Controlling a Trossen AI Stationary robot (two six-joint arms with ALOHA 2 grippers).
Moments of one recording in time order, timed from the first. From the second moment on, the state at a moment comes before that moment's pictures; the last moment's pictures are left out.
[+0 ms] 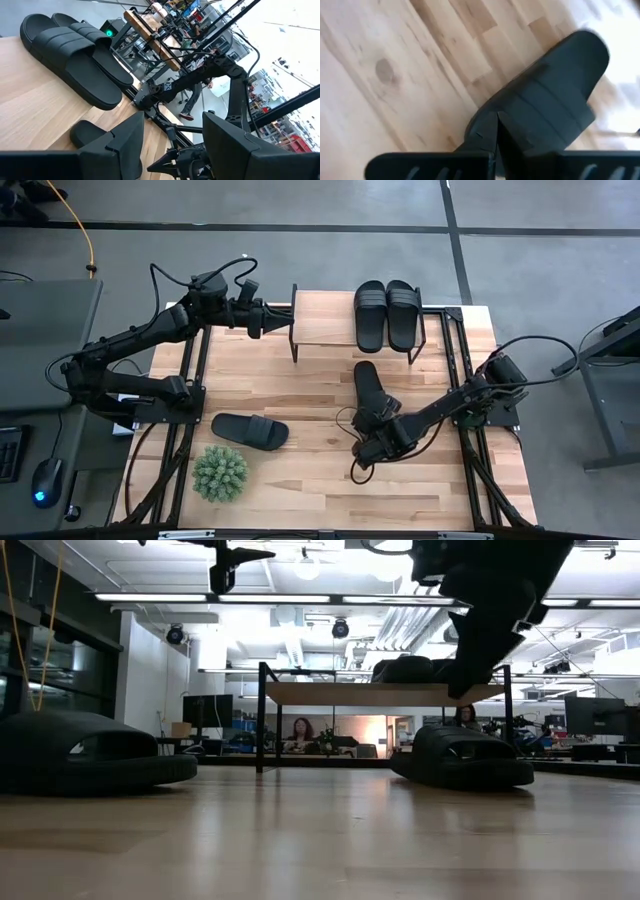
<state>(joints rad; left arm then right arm) 0.63 1.10 1.05 -0.13 0.46 -0.70 0.47 1.79 1.28 -0.96 0.58 0.97</state>
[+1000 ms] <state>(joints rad) 0.63 1.10 1.05 -0.13 0.63 -0.68 0.46 1.79 1.17 -1.03 0.56 1.09</state>
